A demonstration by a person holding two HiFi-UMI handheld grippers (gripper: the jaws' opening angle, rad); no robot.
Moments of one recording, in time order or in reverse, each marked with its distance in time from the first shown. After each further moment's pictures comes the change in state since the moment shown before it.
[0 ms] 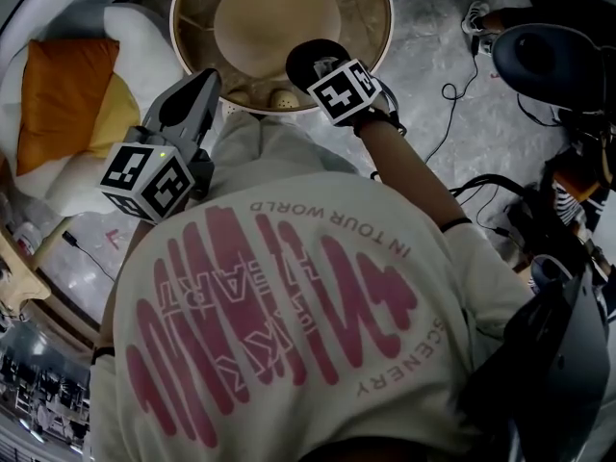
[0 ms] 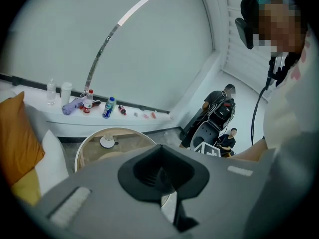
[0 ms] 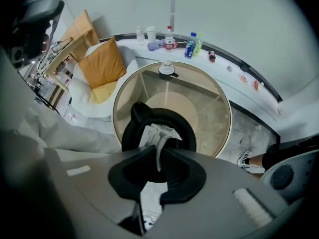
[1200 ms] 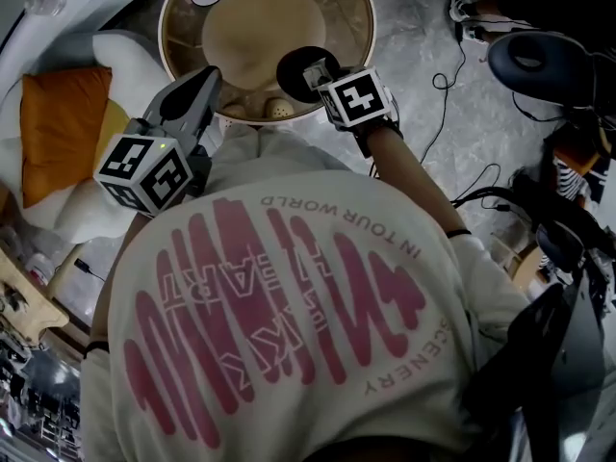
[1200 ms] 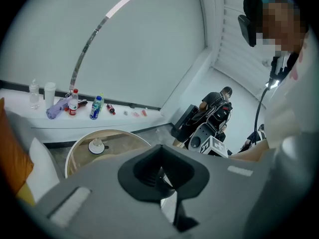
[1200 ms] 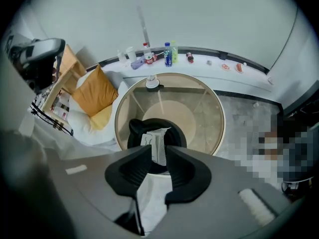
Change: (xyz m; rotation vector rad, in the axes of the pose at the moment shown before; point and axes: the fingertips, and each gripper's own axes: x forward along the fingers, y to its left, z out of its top) left arm 0.022 -0.007 0.018 0.056 0.049 -0.117; right arm -0.033 -0.009 -0.004 0.304 -0.121 0.053
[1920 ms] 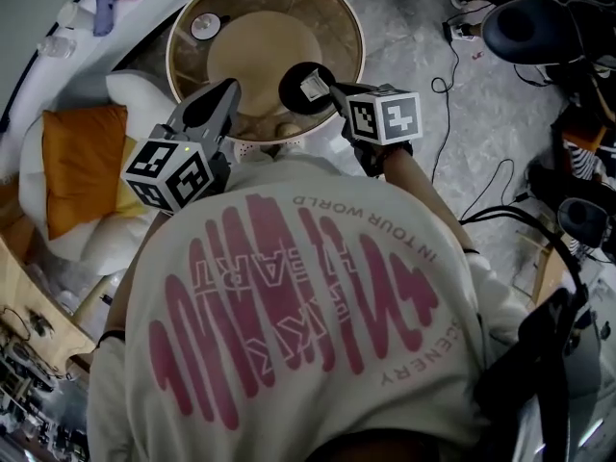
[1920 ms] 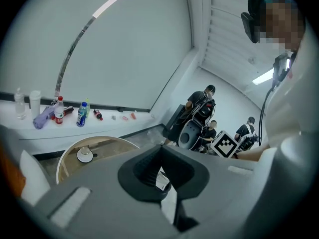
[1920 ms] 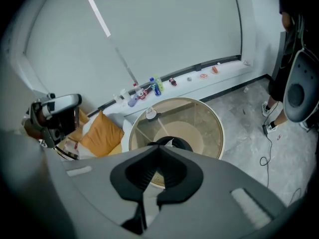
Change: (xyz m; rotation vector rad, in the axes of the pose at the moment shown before) left arm 0.002 -0.038 0.010 0.092 -0.014 -0.108; right arm -0.080 0.011 0.007 0.340 -0.332 0.094
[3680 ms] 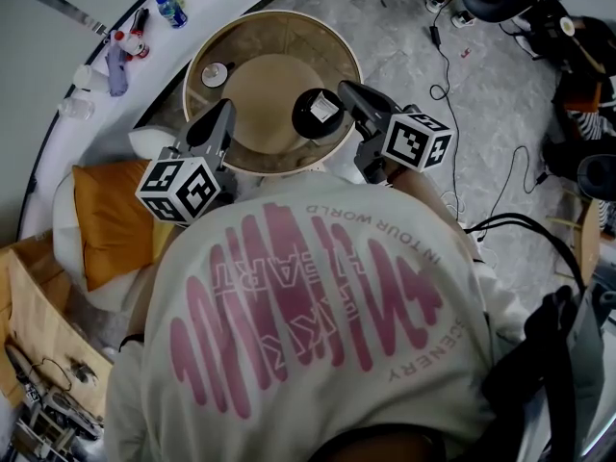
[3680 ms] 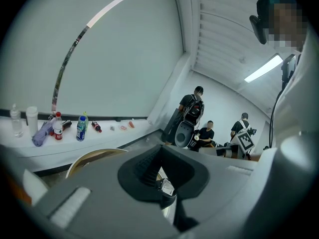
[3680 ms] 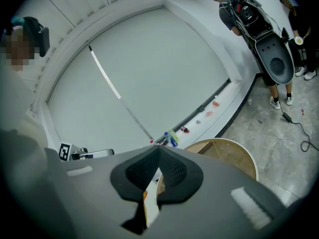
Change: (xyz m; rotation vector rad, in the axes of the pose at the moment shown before) left arm -0.030 0.016 0.033 0.093 -0.058 -0.038; right arm -0.090 0.049 0.063 0.227 -0.679 0.221
